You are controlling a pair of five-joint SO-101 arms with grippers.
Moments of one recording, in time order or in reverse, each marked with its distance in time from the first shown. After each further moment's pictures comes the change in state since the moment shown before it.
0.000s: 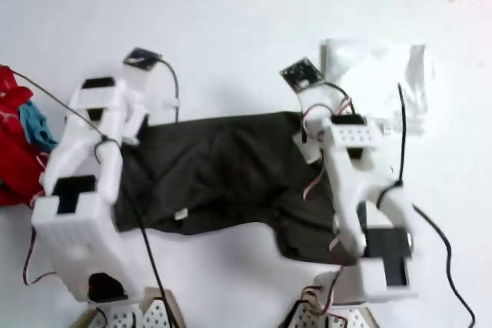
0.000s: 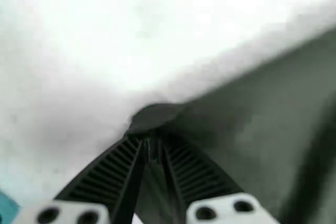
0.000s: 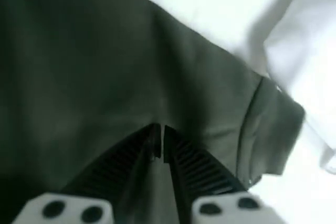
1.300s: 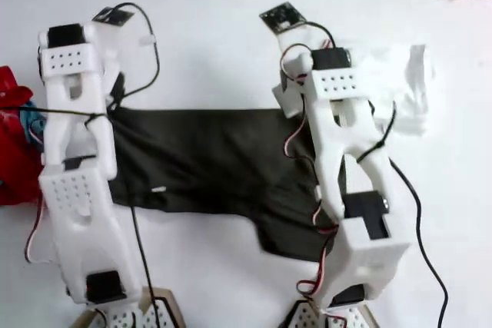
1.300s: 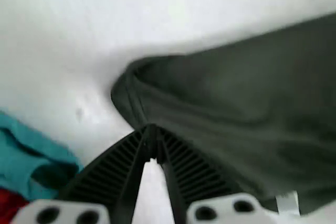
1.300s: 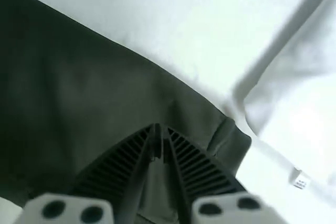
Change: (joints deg) left arm -3.1 15.3 -47.4 35.9 0.2; right arm -6.2 10.7 -40.9 30.1 -7.6
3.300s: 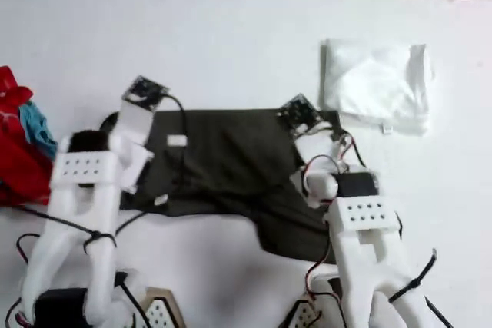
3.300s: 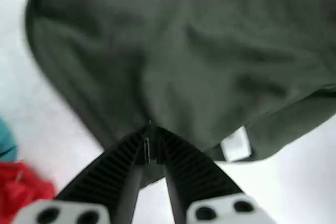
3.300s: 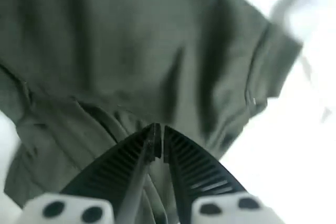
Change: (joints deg) left arm 8.9 -63.8 89.8 -38.2 -2.5; right arm 1.0 -54.0 70.0 -25.5 8.6
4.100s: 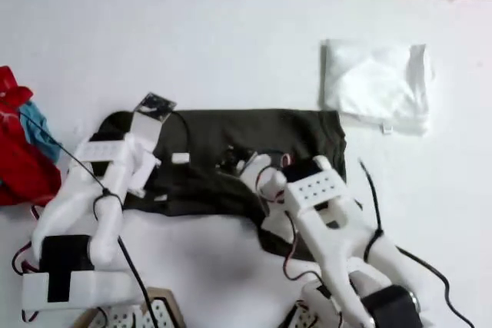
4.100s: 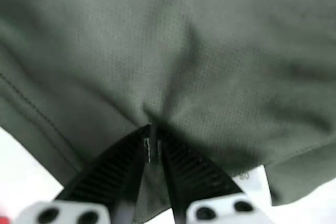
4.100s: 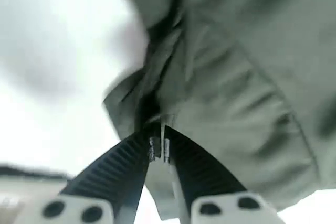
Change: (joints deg) left arm -1.3 20.7 0.0 -10.8 0.4; right arm -15.9 14.9 -4.8 20.1 10.7
